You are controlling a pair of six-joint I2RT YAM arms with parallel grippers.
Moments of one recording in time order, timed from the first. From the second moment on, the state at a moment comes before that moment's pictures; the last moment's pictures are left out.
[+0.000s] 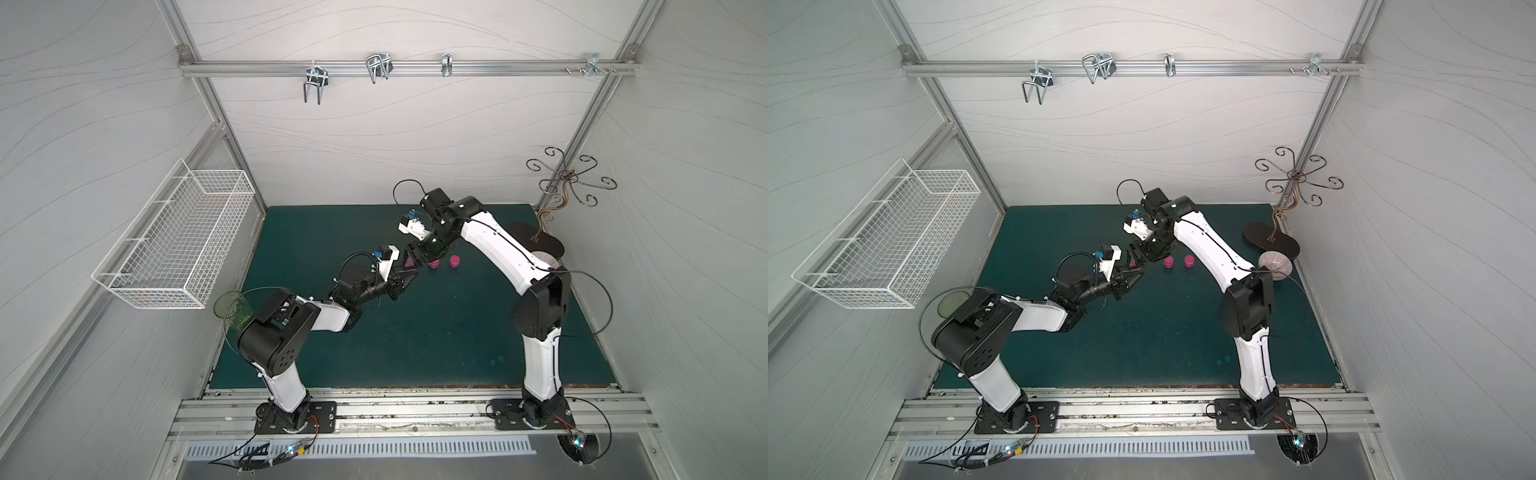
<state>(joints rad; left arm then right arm) -0.50 1.71 0.64 1.09 0.60 -0.30 0.61 1.97 2.06 -1.30 -0.48 -0.11</state>
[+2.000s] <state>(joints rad) -0.46 1.61 0.54 0.98 0.89 -0.42 0.71 1.94 1.95 -1.27 -0.56 -0.53</state>
